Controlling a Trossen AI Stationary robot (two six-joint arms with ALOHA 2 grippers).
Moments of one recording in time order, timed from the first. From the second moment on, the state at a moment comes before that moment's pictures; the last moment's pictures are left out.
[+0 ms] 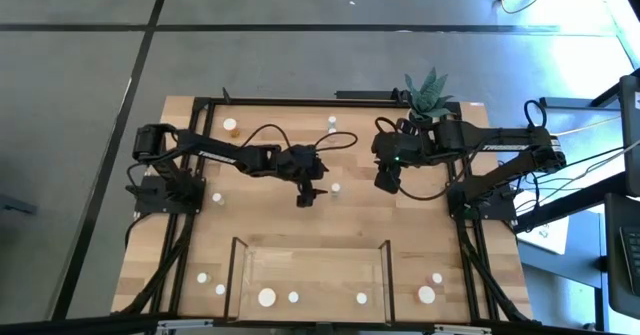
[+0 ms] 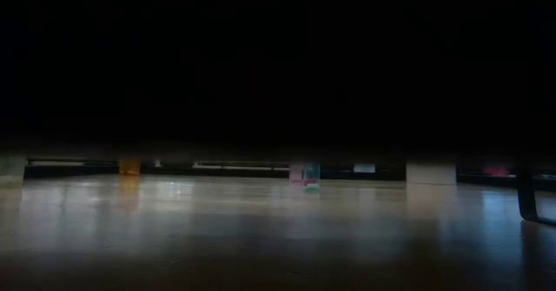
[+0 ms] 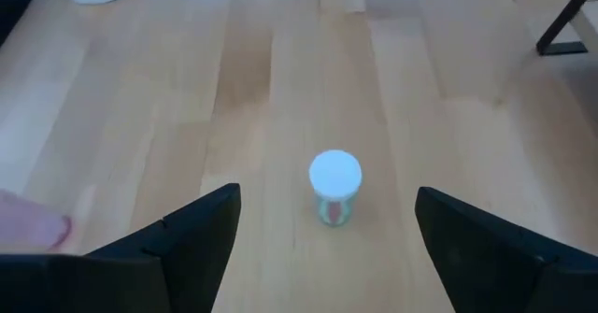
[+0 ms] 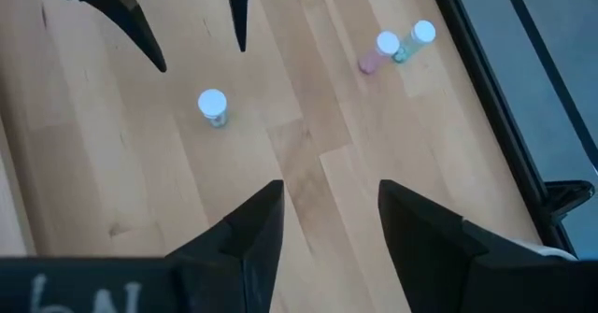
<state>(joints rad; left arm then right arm) 0.09 1.67 0.95 0.06 0.02 0.11 0.05 1.39 1.45 -1.15 0.35 0.28</state>
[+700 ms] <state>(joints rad) 0.04 1.84 0.95 0.25 -0.11 0.11 0.05 1.39 1.45 -1.15 0.35 0.28</state>
